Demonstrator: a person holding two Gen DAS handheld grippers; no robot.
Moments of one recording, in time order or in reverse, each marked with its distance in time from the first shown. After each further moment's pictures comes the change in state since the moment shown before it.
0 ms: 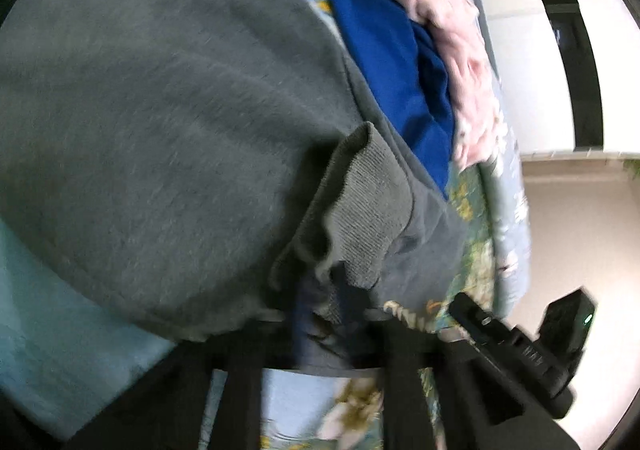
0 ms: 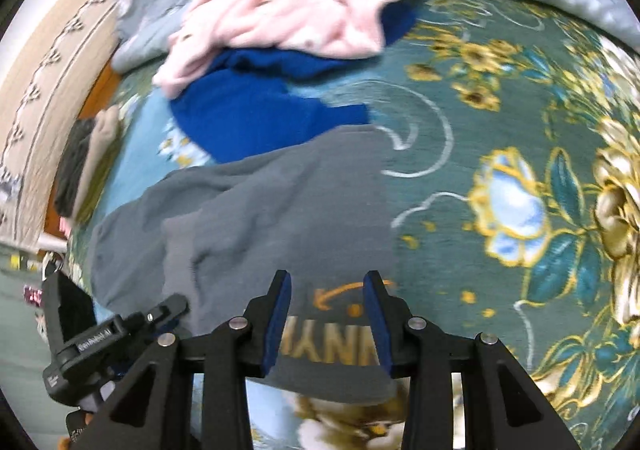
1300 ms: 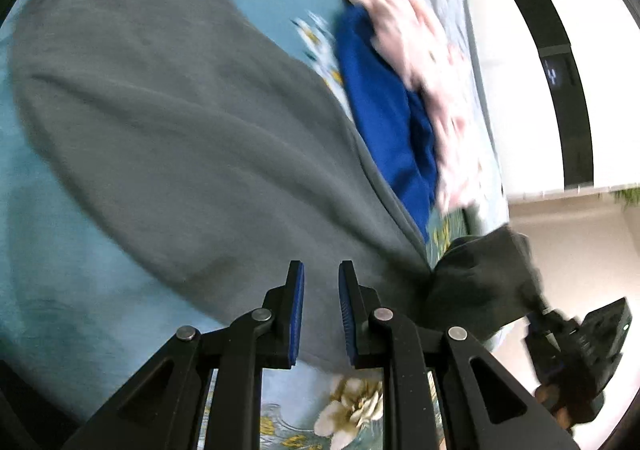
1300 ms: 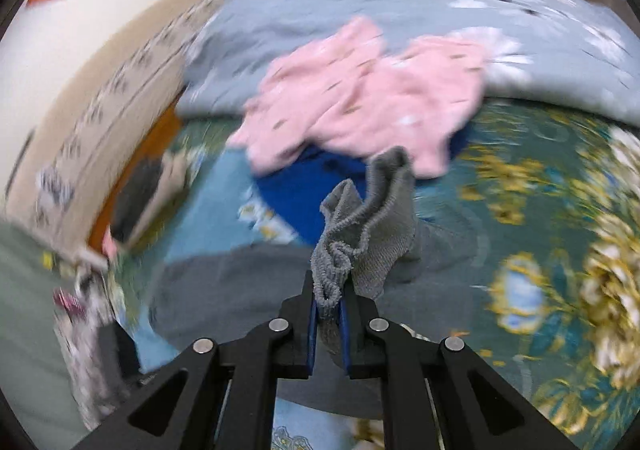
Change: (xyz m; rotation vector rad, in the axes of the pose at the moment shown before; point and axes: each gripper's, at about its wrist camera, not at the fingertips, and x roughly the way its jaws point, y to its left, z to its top) left arm -0.076 0.051 0.005 -0.155 -0.169 -0.053; right arm -0.071 0.083 0.012 -0.157 -0.235 0.119
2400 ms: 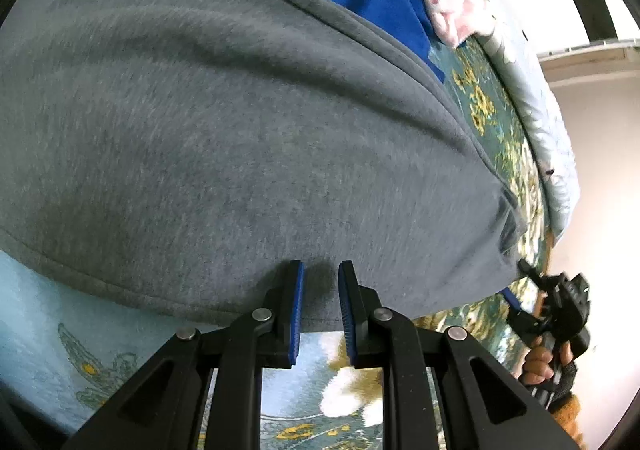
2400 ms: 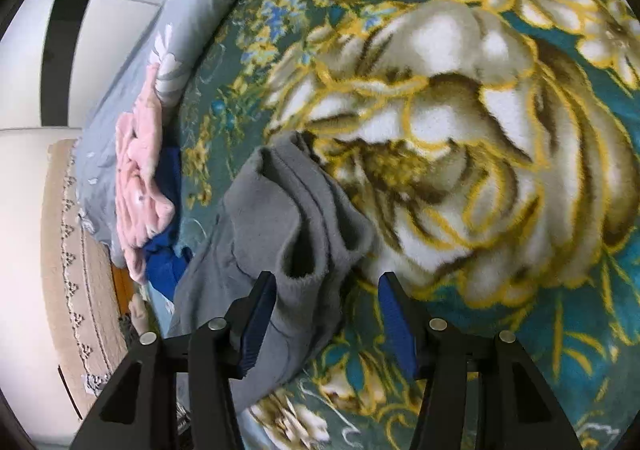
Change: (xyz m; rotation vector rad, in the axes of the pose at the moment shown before) left arm 0.116 -0.084 -0.076 0.398 0.362 0.211; right arm -0.039 -0.330 -0.108 0.869 -0.001 0.025
